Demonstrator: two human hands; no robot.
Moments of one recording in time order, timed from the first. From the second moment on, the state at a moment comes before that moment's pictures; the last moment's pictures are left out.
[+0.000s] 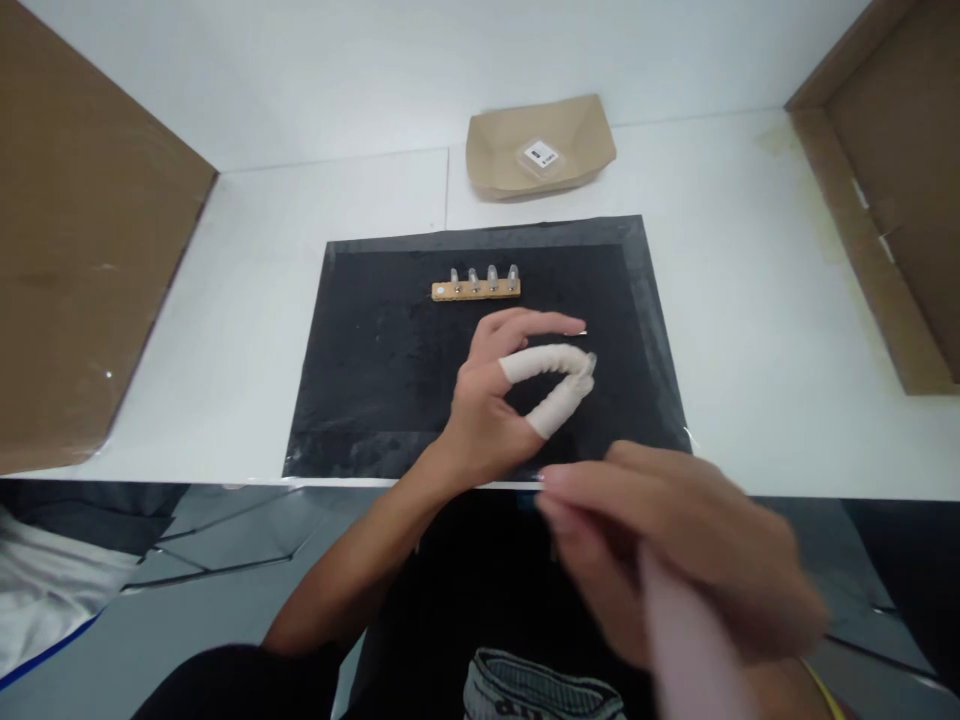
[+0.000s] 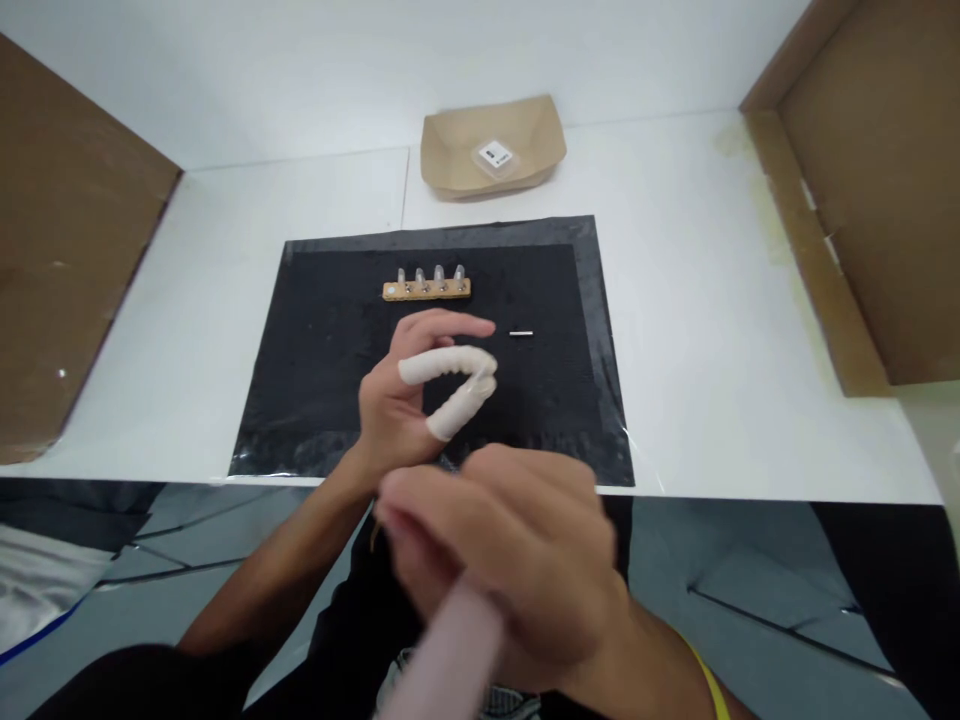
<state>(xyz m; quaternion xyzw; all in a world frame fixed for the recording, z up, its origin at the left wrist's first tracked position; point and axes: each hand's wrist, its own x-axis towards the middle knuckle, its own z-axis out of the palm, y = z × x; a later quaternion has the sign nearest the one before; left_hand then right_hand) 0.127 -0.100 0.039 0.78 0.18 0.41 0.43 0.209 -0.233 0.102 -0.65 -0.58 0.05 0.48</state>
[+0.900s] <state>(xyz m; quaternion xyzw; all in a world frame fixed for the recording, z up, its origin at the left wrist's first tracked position) 0.211 -0.071 0.085 0.83 0.29 0.35 0.33 0.206 -0.246 0.057 -0.65 -0.63 0.05 0.42</state>
